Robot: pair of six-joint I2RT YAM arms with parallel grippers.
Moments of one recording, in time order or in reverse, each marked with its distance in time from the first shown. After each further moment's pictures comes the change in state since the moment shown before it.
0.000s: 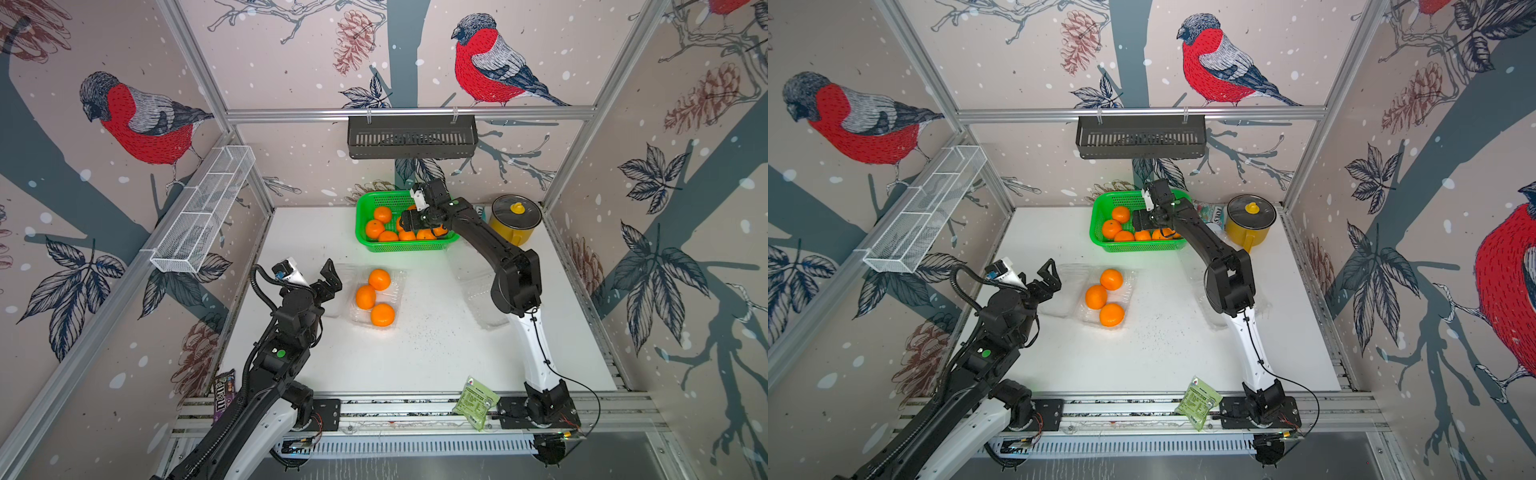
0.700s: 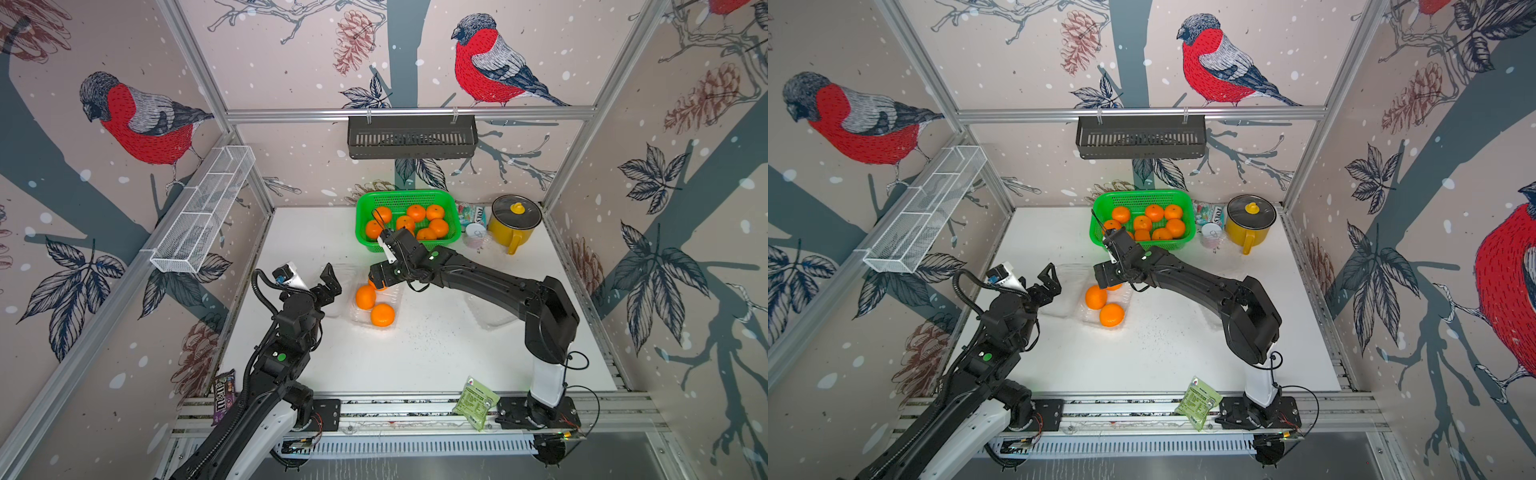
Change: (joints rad) left arm 0.000 -0.033 -0.047 0.003 -0.014 0.000; right arm 0.396 -0.417 -0.662 0.219 0.122 0.216
